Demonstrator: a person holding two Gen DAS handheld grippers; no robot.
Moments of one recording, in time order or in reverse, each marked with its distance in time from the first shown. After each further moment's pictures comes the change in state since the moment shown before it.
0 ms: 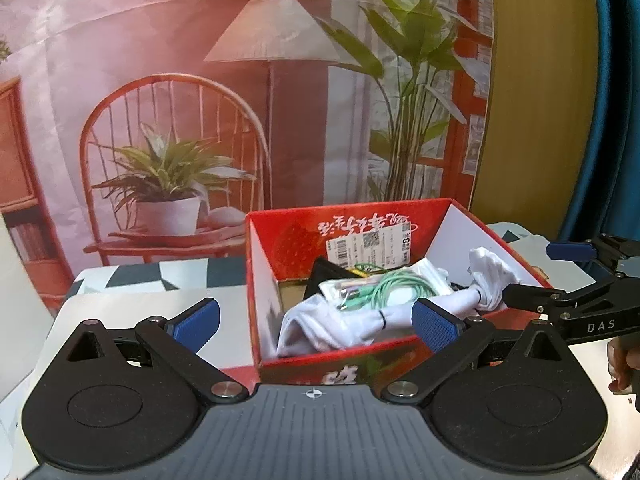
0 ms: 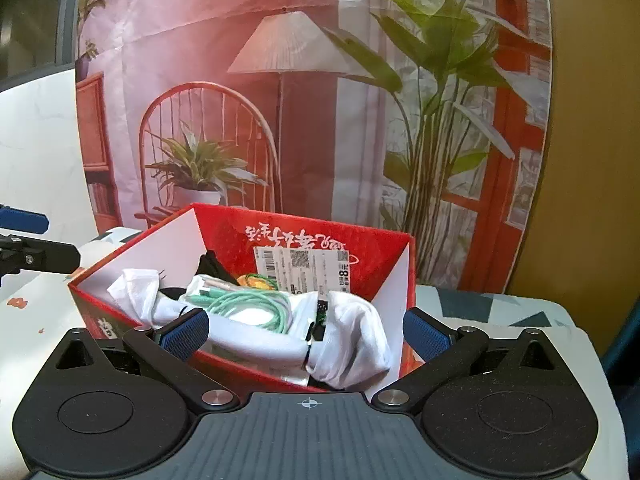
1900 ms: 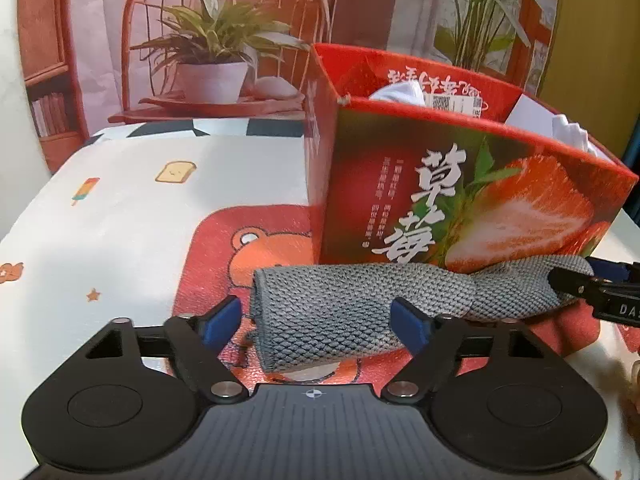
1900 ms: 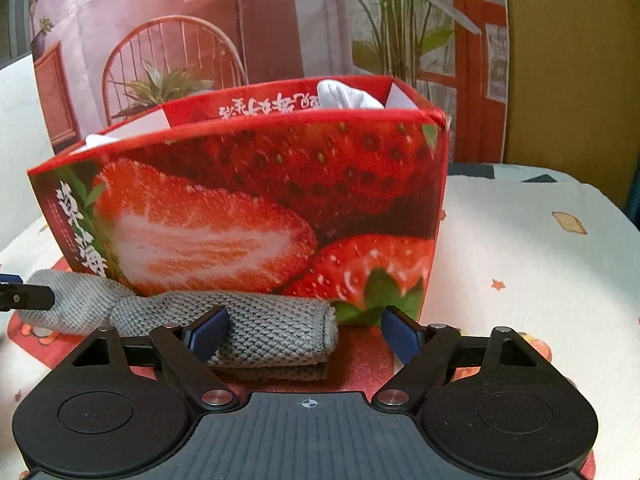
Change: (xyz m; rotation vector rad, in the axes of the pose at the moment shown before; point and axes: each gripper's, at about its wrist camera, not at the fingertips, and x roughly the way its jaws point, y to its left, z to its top) left arm 0.054 0.040 -0.121 -0.136 0.191 0.062; right arm 0.040 0.015 -0.120 0.163 0.115 -0.057
